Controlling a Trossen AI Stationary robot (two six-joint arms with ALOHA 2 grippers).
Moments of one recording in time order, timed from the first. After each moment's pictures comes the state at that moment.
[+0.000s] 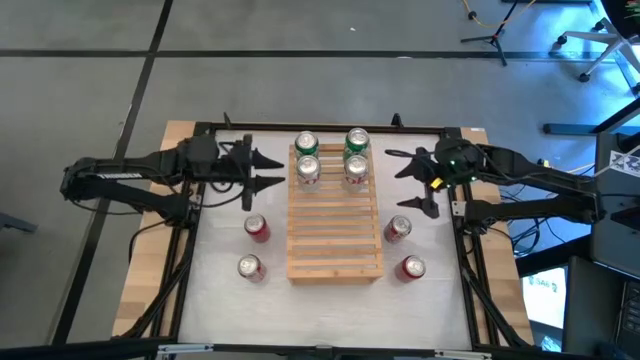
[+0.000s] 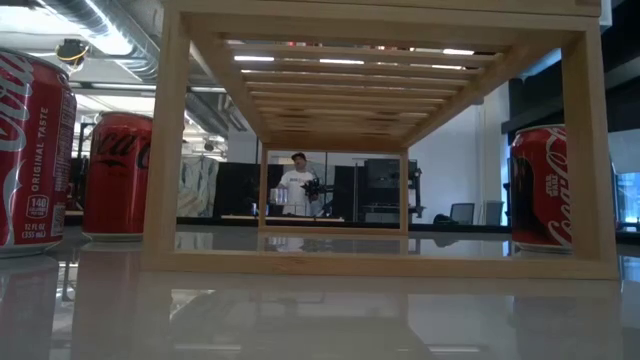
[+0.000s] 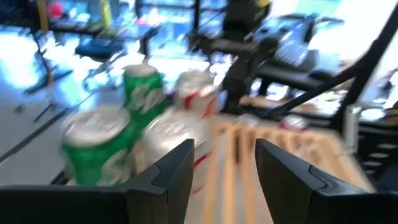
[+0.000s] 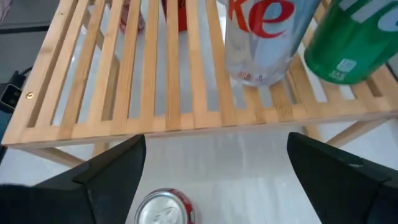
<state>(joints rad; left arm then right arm) 0.08 0.93 0.93 -0.20 -0.06 -0.10 -0.22 0.88 0.98 -0.79 -0.24 -0.10</state>
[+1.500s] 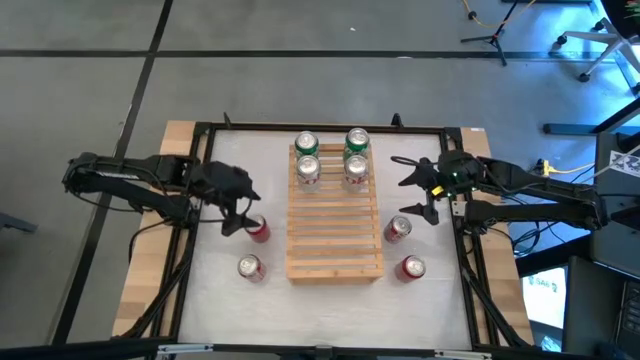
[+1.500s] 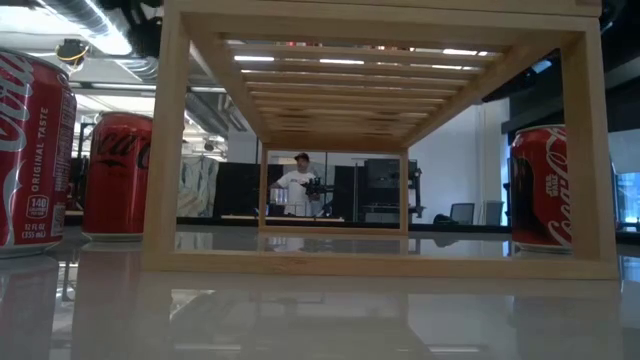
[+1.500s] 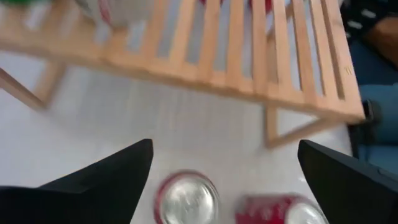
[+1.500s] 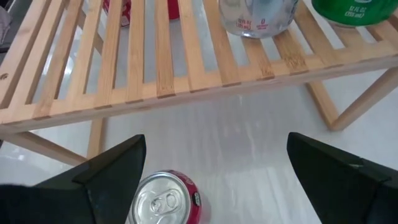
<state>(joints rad) -0.06 0.93 0.95 -0.79 0.04 -0.34 -0.22 0.73 0.74 -0.67 -0.23 0.00</state>
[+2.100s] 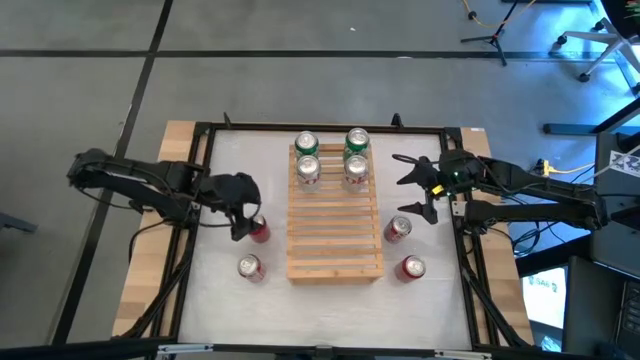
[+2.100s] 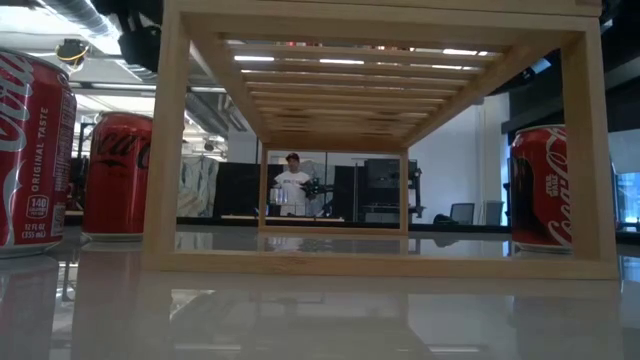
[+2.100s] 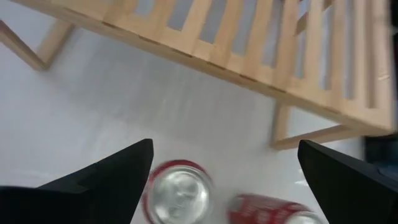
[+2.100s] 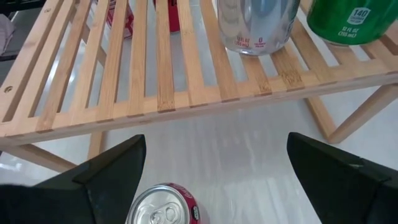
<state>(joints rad) -0.14 1.00 0.95 -0.80 -0.08 -0.52 -0.22 0.73 0.74 -0.63 -0.23 0.00</state>
